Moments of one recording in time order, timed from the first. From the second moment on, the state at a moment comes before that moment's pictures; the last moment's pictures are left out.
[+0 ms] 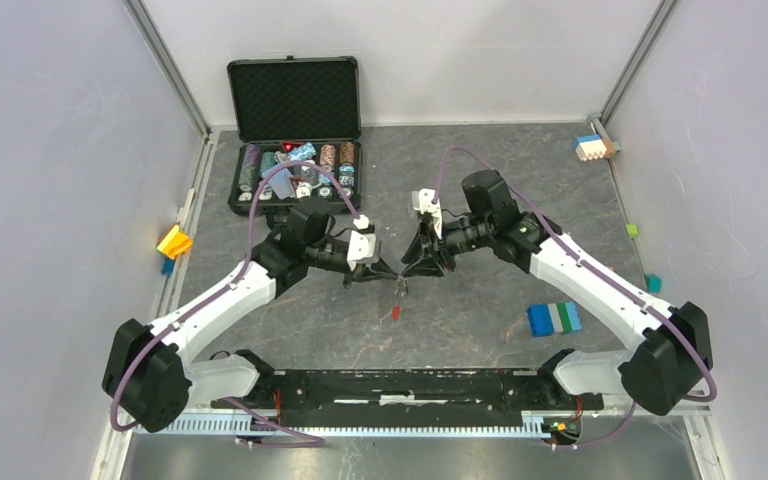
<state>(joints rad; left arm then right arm) -0.59 1.19 0.81 -0.18 1.00 0.62 0.64 1.31 1.07 -0.39 -0.94 -0.36</state>
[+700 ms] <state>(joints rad) -0.56 1.16 0.66 0.44 1.08 0.11 0.63 1.23 1.02 -0.37 -0.91 -0.45</state>
